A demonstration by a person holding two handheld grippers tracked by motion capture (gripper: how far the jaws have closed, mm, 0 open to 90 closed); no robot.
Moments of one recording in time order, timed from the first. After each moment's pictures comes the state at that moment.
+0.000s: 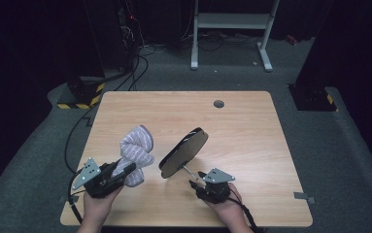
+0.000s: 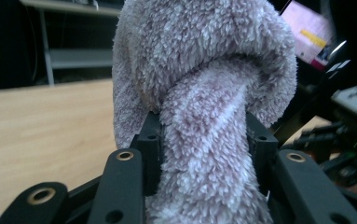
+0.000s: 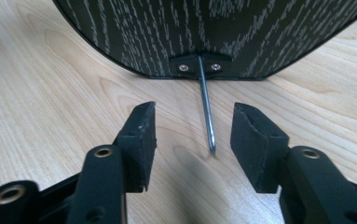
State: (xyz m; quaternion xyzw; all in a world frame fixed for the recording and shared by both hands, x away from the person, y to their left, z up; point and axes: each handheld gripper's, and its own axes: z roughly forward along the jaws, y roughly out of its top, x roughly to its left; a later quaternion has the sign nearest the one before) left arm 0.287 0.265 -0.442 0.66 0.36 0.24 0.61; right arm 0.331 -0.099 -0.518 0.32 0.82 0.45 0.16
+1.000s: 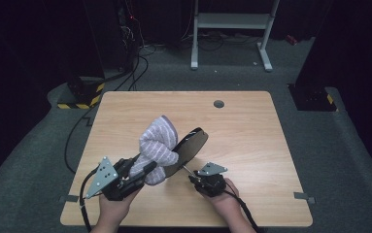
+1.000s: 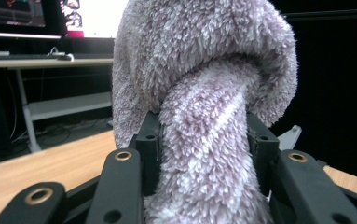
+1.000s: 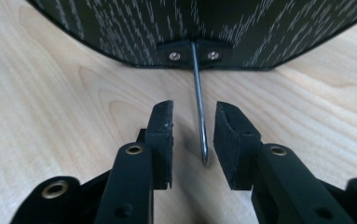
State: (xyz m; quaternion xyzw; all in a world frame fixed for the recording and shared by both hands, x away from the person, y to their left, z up) left arm 0.274 0.195 -0.386 0.66 0.28 0.27 0.64; right arm 0.354 -0.086 -0.524 0.32 0.84 0.41 0.14
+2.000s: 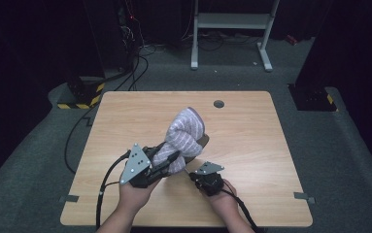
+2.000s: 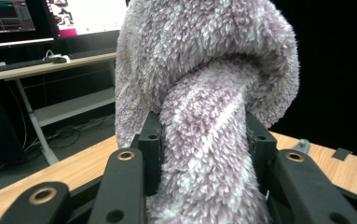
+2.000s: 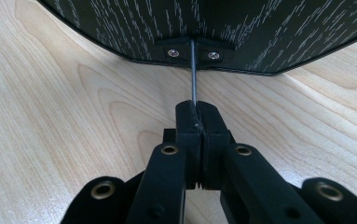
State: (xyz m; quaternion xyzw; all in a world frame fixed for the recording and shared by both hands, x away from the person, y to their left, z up) left arm 0.295 0.150 -0.373 0.70 0.26 0.30 0.60; right arm 0.357 -0.081 -0.525 0.32 0.85 0.39 0.14
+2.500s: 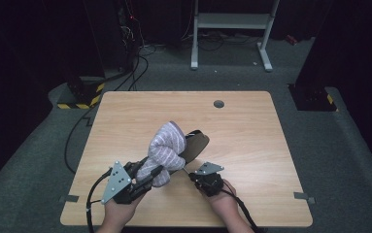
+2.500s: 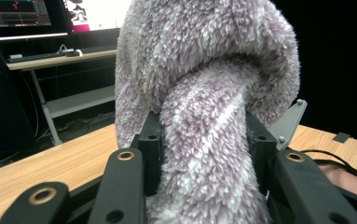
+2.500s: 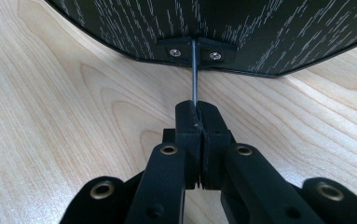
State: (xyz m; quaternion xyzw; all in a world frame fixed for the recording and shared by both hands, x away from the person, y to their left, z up) left arm 0.269 0.183 -0.398 0.69 0.28 0.30 0.60; right arm 0.356 -0.081 -0.525 0.32 0.85 0.39 0.14
